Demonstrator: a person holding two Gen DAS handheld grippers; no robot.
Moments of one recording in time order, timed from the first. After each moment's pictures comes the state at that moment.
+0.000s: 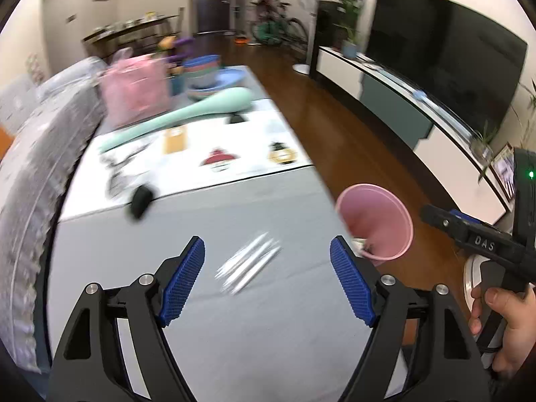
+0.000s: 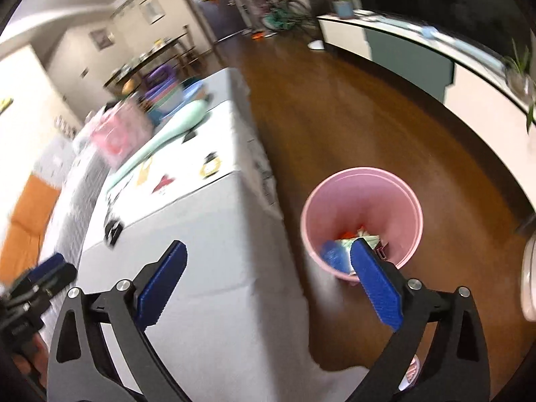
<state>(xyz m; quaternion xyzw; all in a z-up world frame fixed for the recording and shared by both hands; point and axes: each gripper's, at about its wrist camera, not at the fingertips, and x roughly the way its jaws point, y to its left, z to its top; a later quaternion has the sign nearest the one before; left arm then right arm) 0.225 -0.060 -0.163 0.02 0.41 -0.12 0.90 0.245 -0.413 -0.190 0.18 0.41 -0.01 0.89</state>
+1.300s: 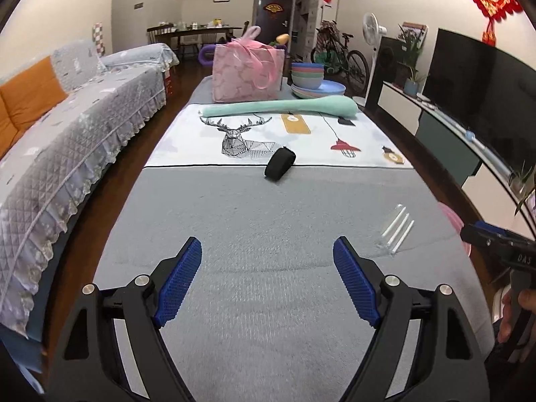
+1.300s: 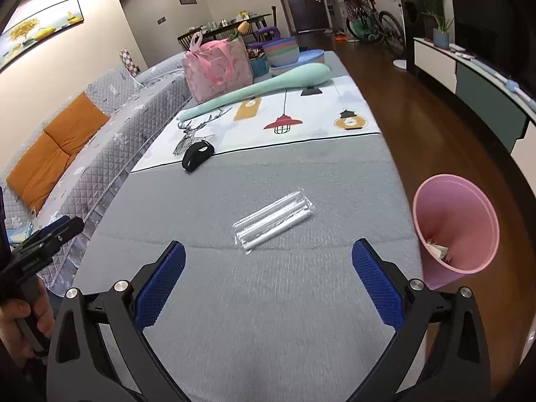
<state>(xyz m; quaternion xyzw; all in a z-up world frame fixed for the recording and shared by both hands) 0.206 0.123 -0.244 -0.02 0.36 -0.03 0.93 0.230 -0.233 -0.226 0.09 0.40 0.12 0.90</state>
